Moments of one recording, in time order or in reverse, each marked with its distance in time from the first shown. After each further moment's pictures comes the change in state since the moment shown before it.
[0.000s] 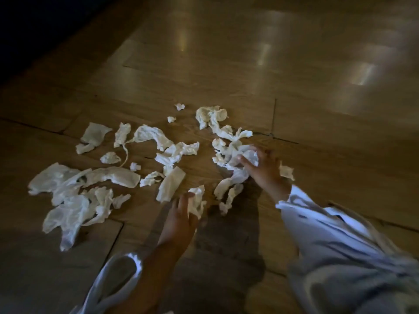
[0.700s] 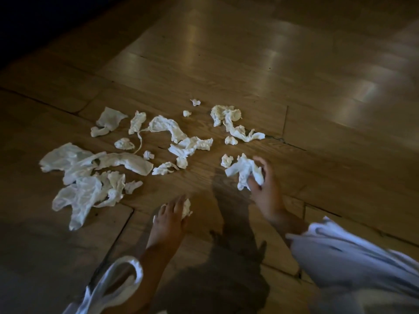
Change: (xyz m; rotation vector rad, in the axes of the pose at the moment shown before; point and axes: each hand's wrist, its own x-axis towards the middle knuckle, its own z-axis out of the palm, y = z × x) left_hand -0.020 -0.050 -0.013 0.228 0.011 -0.007; right_hand -0.082 -0.038 0.013 0.331 0.120 -0.189
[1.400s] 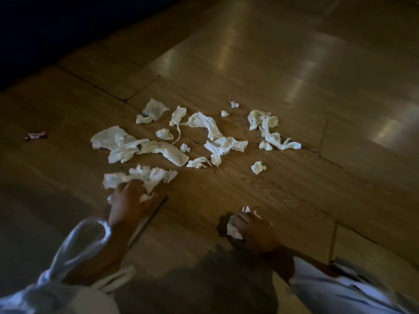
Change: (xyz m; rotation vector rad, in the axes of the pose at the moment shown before) left_hand -0.012 -0.114 -0.072 -0.153 0.284 -0.365; right_hand -0.056 0.024 0.061 -0.708 -0.693 -0.589
